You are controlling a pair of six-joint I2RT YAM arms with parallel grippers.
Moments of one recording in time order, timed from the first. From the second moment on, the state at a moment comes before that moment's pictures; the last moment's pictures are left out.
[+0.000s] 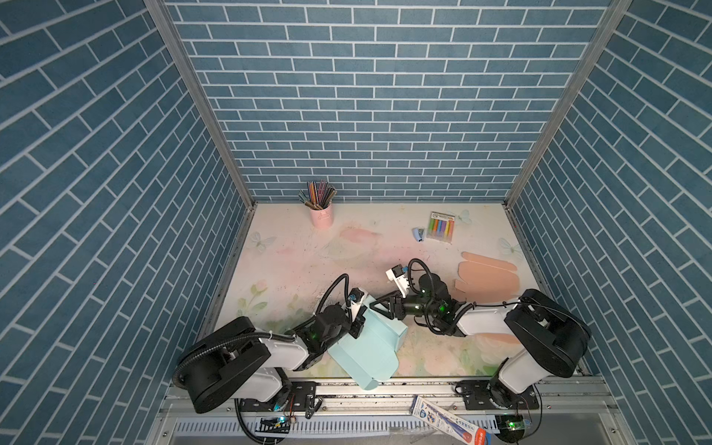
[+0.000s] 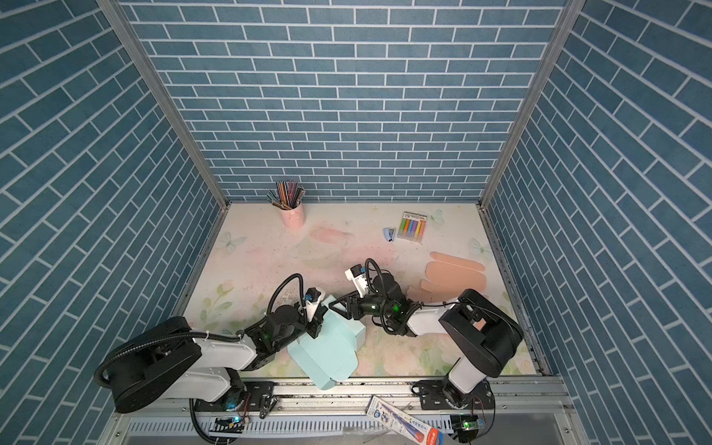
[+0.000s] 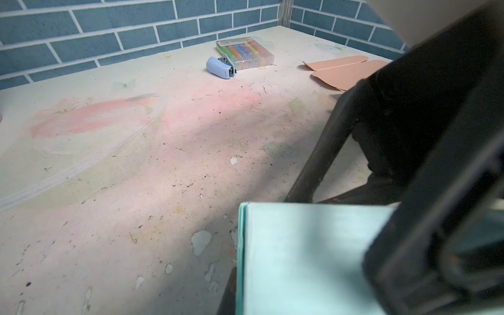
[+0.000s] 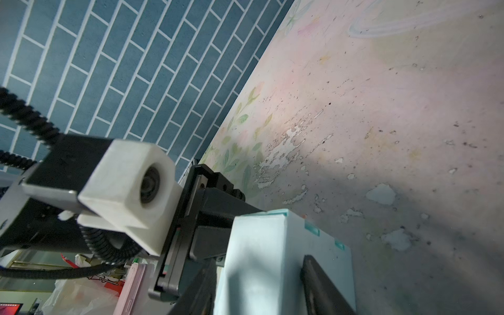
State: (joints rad) left arm -0.87 1.37 0.16 0.82 -0.10 -0.10; right arm 0.84 1.60 0.52 0.75 -0.62 0.70
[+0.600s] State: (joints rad) left arm -0.88 1.40 0.16 0.85 -0.10 -0.07; right arm 0.85 1.54 0.49 0.70 -0.58 0.76
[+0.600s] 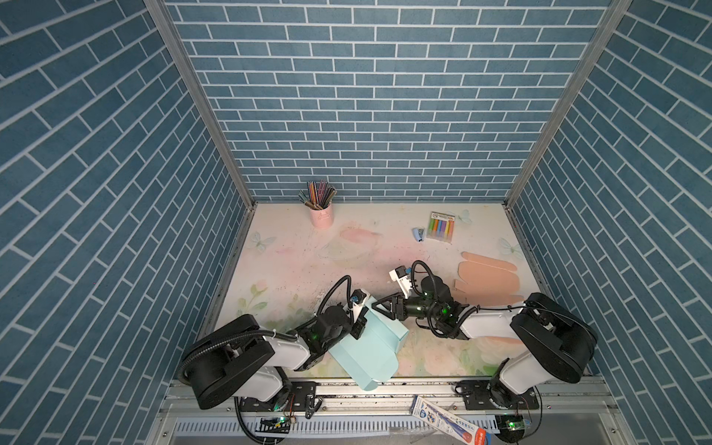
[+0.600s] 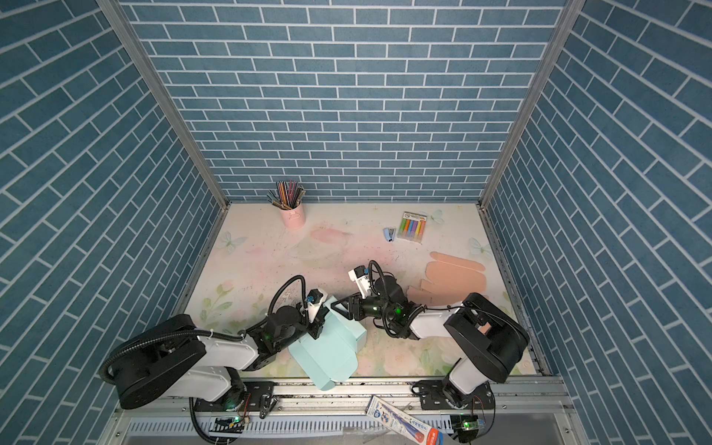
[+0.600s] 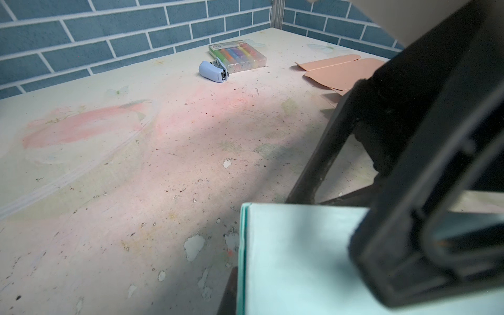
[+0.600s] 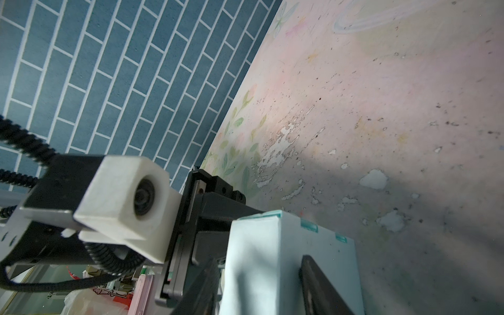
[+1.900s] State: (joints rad) left arm -0.92 1.22 0.06 0.76 -0.19 -0.20; right arm 1.05 1.37 0.76 -0.12 -0.13 0.39
